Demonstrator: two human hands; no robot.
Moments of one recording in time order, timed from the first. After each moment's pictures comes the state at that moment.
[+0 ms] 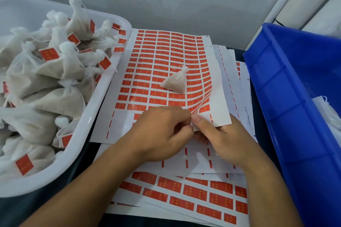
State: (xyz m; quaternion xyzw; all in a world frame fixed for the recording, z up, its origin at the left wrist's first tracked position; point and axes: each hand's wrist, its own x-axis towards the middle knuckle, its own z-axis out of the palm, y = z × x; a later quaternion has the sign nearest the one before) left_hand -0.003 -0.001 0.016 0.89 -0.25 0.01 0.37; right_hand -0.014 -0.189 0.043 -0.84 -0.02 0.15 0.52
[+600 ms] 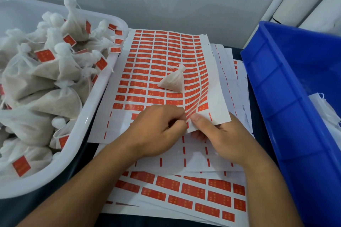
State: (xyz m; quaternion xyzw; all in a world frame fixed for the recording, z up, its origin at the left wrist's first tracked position) left_hand 0.000 0.001 0.014 0.88 -0.21 -0.04 0.43; right_hand -0.016 -0.189 0.049 -0.84 -0.02 0.15 0.52
